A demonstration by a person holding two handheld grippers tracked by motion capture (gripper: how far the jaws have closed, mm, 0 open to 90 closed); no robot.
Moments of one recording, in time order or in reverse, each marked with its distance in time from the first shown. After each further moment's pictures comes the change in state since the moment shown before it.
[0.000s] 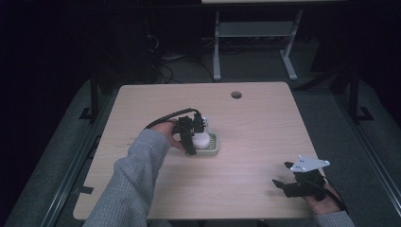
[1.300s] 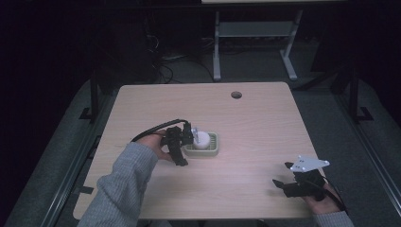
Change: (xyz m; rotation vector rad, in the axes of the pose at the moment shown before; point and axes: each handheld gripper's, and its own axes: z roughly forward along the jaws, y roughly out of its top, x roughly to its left) left arm -0.034 -0.036 -0.004 -0.029 0.018 0.004; right arm 0.001 -0.001 0.001 0.005 -0.009 0.021
